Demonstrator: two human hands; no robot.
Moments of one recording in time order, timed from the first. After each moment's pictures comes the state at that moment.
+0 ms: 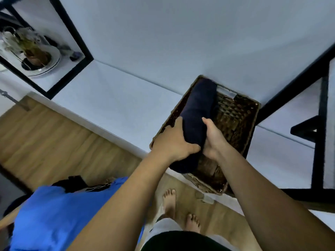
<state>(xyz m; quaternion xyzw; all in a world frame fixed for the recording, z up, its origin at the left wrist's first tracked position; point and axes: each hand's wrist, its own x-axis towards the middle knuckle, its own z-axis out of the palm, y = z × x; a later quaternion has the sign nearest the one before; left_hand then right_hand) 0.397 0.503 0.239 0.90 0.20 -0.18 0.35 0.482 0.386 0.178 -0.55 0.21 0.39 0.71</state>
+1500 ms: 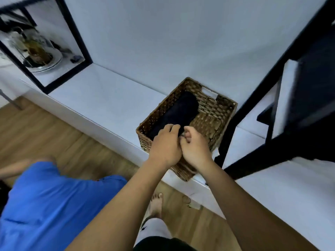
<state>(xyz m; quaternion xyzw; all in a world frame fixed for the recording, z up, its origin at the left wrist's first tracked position) 0.350 0.443 0.195 0.95 0.14 0.01 0.28 0.396 0.339 0.195 -0.88 -0.12 0.20 0.42</state>
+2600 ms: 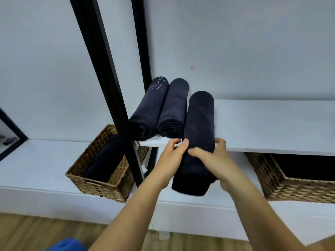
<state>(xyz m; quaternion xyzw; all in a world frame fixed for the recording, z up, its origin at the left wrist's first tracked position) 0.284 0.110 0.351 0.70 0.06 -0.12 0.70 0.269 -0.032 0.375 -0.76 0.12 0.07 0.64</state>
